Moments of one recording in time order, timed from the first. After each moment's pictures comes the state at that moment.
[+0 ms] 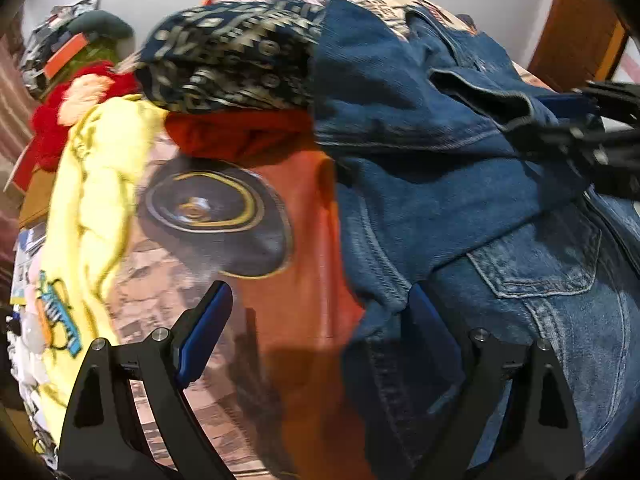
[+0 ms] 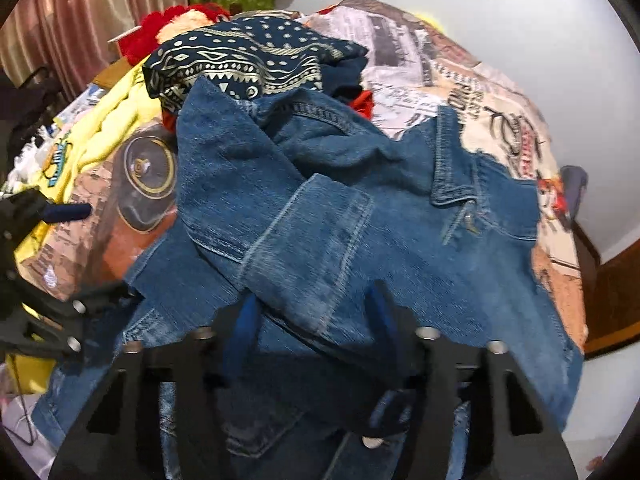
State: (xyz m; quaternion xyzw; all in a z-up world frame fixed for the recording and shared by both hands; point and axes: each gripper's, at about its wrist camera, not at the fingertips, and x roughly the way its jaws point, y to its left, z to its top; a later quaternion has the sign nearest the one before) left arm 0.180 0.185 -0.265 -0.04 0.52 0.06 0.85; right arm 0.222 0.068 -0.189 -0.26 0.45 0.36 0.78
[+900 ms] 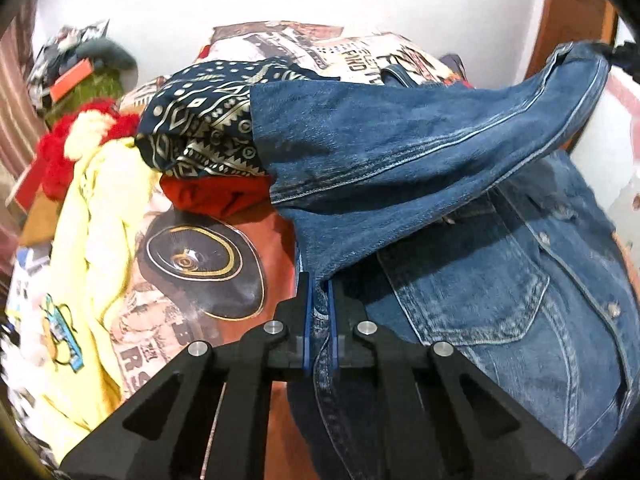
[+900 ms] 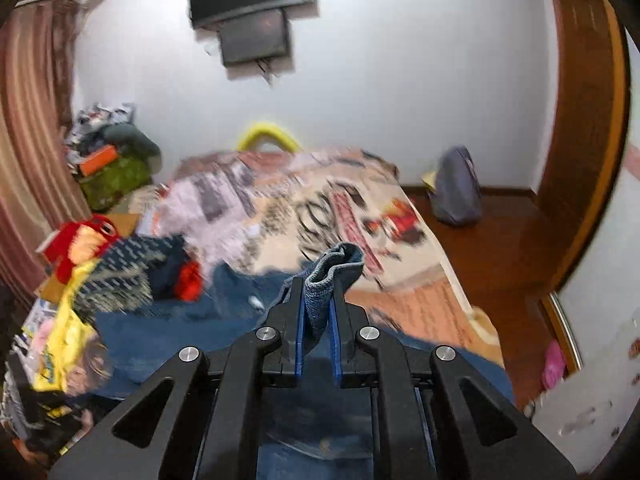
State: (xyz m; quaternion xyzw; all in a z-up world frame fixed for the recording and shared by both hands) left arm 0.178 0.160 -0.222 -0.03 0.45 0.07 0.89; right arm 0.291 -0.124 -0.062 -0.02 0.35 0.18 0.92
